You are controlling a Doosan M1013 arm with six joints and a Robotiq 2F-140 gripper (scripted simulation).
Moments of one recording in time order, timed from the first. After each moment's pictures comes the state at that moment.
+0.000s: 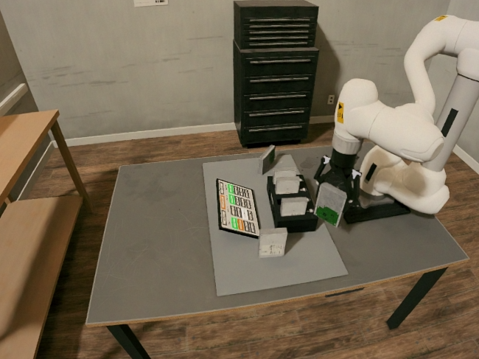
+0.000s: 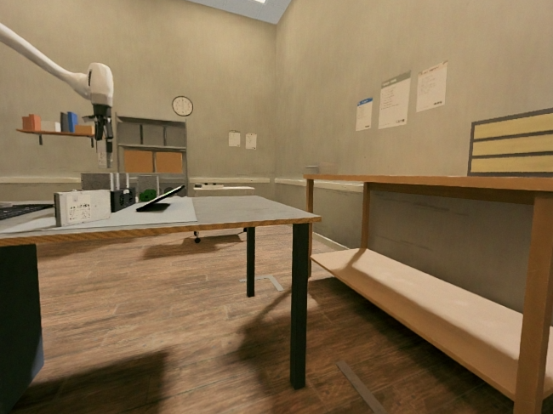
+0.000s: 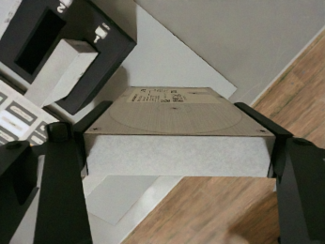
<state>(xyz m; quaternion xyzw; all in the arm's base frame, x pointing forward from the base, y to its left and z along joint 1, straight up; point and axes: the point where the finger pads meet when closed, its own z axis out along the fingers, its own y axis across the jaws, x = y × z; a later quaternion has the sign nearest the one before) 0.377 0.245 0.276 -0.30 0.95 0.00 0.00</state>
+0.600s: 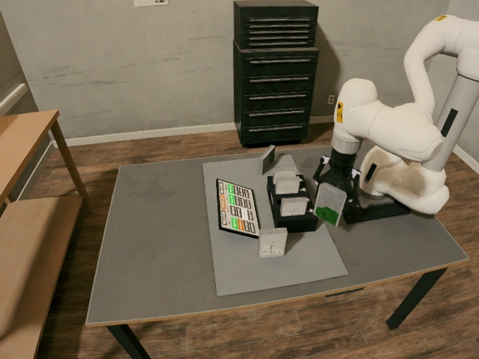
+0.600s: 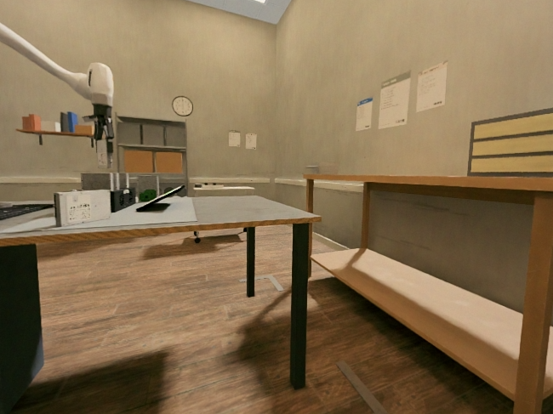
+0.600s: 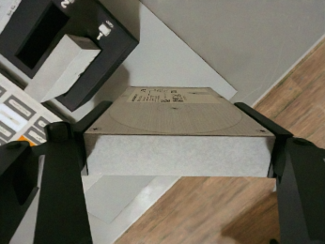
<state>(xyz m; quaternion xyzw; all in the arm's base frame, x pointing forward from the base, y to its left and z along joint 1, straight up) 0.379 0.243 0.276 -0.32 0.95 0.00 0.00</state>
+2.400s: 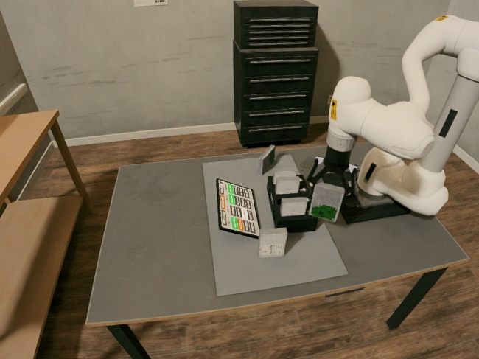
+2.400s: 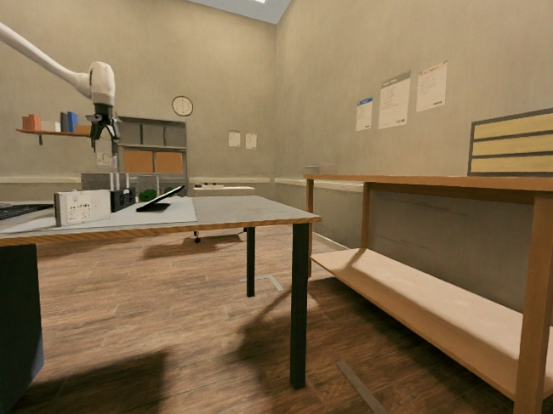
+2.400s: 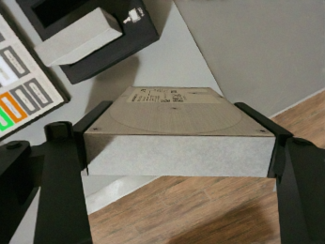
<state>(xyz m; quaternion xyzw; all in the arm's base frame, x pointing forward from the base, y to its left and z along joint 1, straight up) 0.388 0.228 0.276 -0.47 0.89 0.00 0.00</state>
